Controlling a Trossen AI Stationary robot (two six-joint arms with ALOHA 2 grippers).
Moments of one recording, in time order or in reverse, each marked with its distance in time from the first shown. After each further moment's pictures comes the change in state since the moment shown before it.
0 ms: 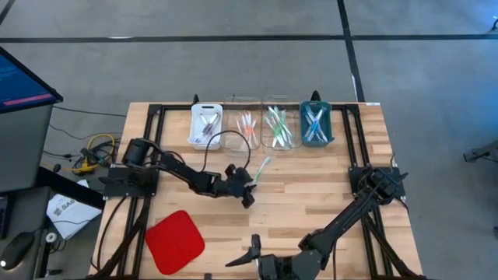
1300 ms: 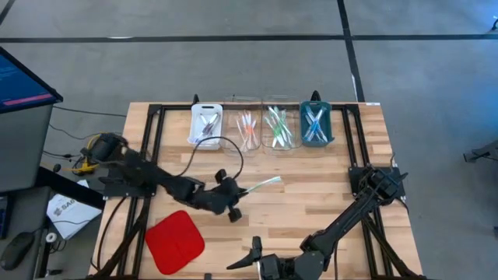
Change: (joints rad) left arm -0.197 -0.293 0.045 -0.336 -0.124 0.035; right arm 0.011 0.000 0.000 0.021 0.000 0.050
